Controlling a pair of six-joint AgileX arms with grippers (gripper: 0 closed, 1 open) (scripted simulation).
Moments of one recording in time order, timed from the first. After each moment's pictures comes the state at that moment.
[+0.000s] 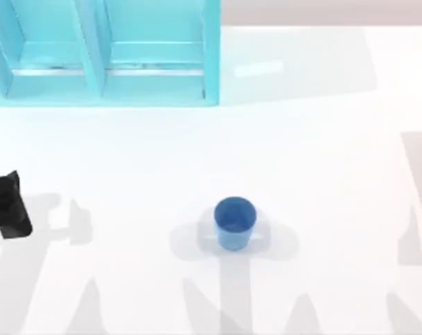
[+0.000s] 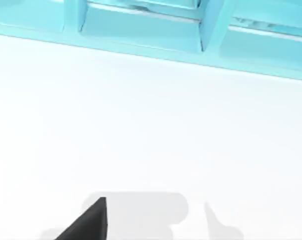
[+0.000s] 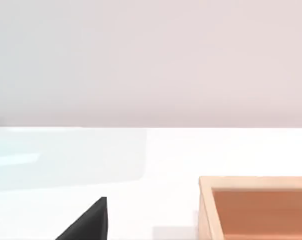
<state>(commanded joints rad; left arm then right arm) -0.12 0.52 0.38 -0.33 -0.04 -0.20 0.00 0.00 0.00 0.00 0.00 0.00</state>
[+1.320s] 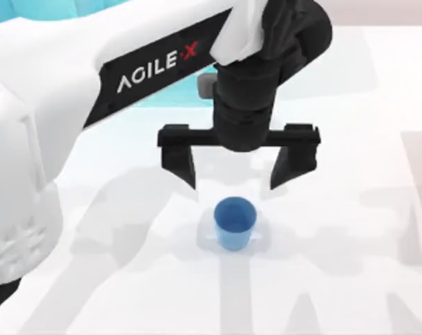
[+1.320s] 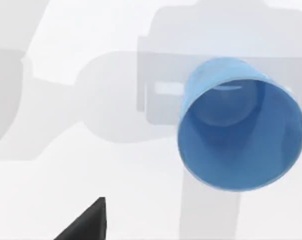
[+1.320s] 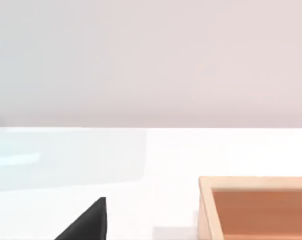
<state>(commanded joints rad) -0.80 2.22 2.06 -1.45 -0.02 -0.79 0.00 0.00 0.00 0.00 0.00 0.00</state>
